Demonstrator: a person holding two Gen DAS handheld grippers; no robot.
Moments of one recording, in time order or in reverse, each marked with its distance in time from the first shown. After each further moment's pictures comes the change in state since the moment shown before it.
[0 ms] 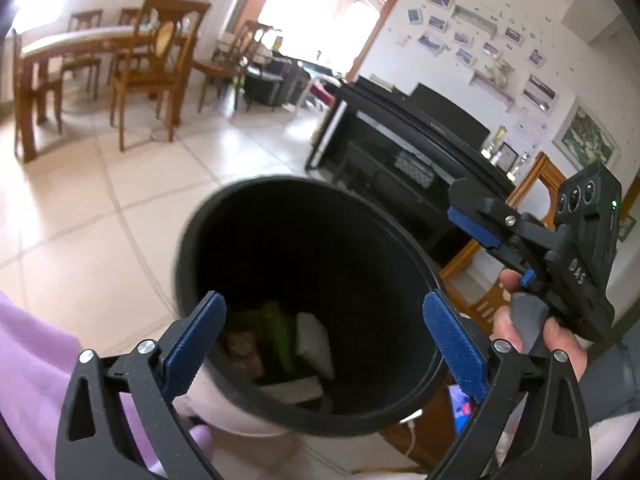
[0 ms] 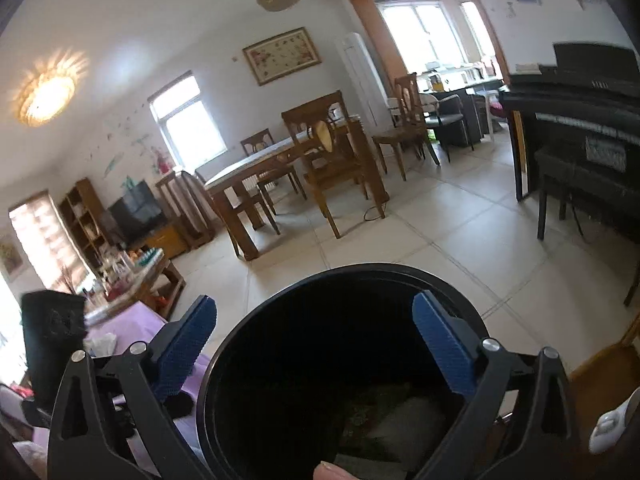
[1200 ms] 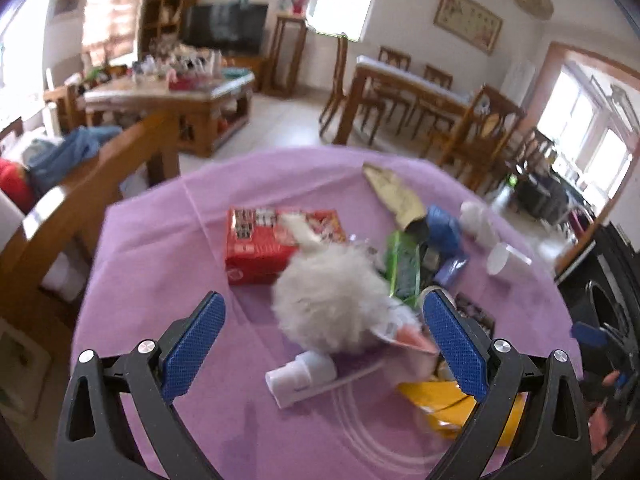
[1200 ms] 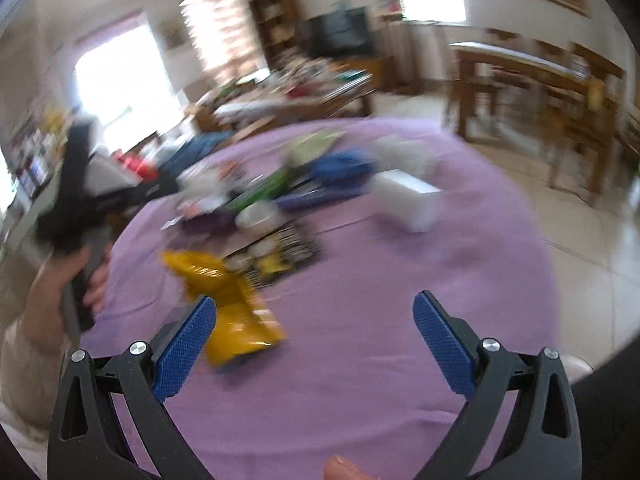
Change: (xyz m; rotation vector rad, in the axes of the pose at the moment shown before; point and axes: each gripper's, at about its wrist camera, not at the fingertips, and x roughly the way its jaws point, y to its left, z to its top) left arm -0.462 0.264 -0.211 -0.552 -0.229 0.822; right arm 0.063 0.361 -0.162 -0.606 0.568 0.584
